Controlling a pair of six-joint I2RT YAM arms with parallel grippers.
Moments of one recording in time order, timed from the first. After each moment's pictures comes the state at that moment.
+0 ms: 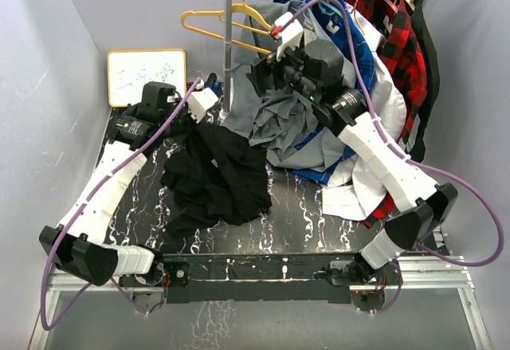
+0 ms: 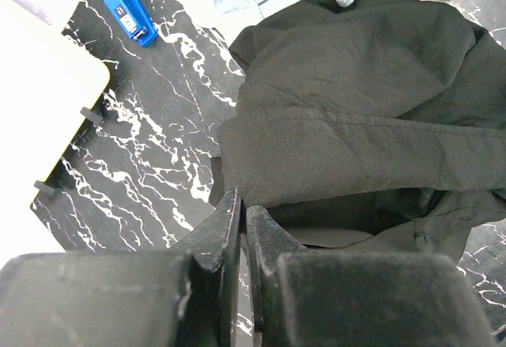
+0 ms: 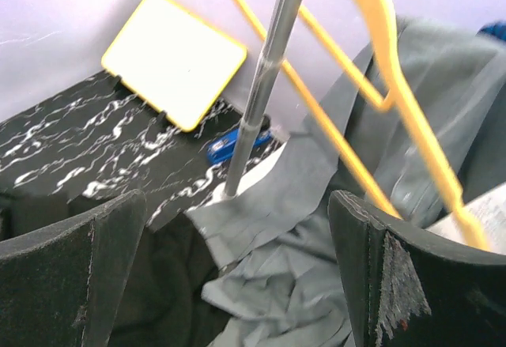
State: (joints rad) left arm -0.37 1.30 1.42 -0.83 0.14 0.56; right arm 0.59 1.53 1.73 -0.27 -0.08 -0.11
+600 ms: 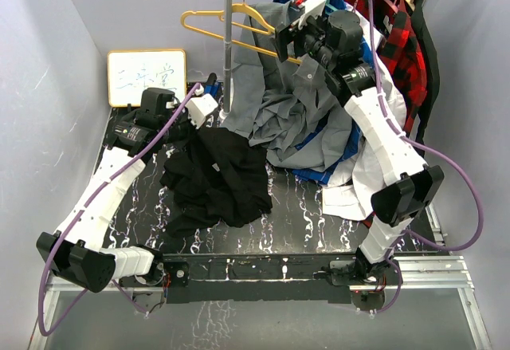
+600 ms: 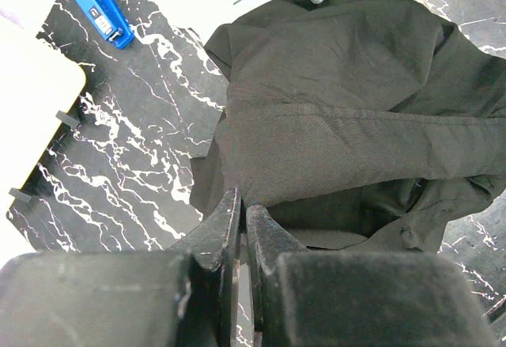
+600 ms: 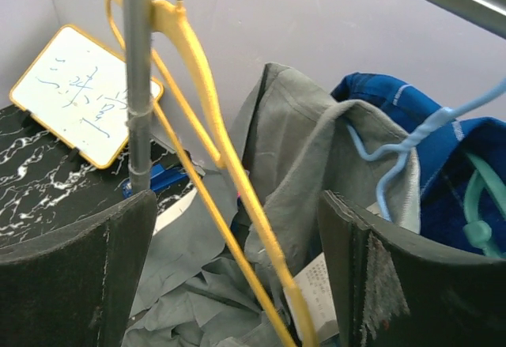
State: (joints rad) left arm -0.36 1.26 1.36 -0.83 0.20 0.55; right arm 0.39 1.74 1.99 -0.22 -0.20 -0.22
